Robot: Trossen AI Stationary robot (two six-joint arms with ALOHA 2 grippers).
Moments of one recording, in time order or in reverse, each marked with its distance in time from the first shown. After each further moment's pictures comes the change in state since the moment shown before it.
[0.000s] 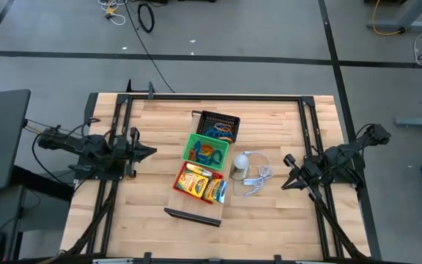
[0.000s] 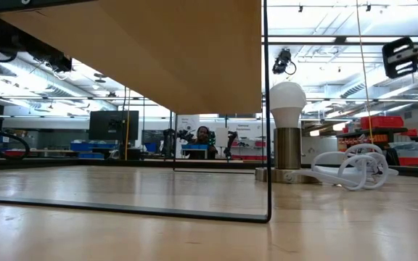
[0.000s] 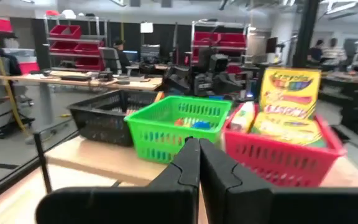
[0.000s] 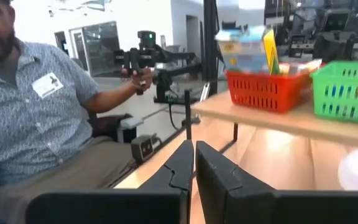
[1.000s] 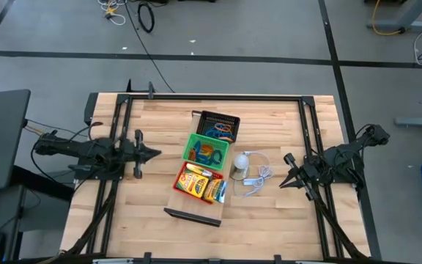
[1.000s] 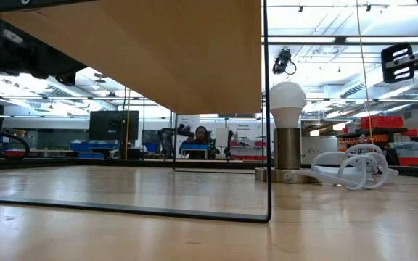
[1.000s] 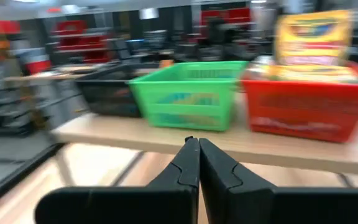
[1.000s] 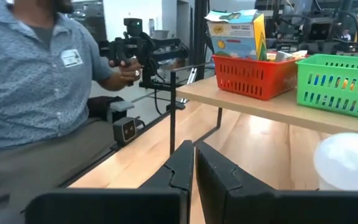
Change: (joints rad) left arm 0.110 -0.002 -0.109 0.029 0.062 0.087; right arm 0.000 -0.030 -0.002 -0.105 0.050 -0.069
